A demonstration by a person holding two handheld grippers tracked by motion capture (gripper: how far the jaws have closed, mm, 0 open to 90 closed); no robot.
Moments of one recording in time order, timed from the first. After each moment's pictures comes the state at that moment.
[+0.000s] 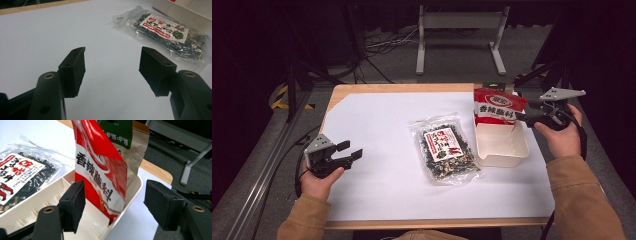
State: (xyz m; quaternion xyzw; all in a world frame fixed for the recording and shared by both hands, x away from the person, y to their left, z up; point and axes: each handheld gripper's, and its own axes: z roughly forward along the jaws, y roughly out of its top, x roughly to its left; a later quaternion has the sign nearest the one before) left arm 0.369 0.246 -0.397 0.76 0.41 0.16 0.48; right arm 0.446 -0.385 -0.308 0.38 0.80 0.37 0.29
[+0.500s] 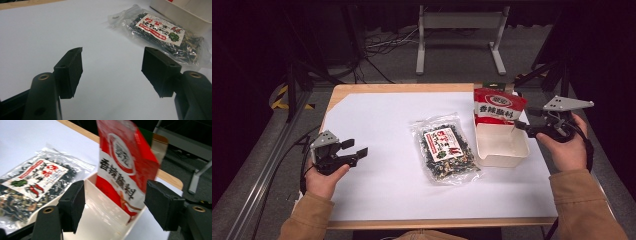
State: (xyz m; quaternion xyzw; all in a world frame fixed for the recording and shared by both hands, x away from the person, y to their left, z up) left arm 0.376 0.232 -0.388 0.76 0.41 0.14 0.48; right arm 0.408 -0.371 -0.301 0.35 0.80 0.40 0.28
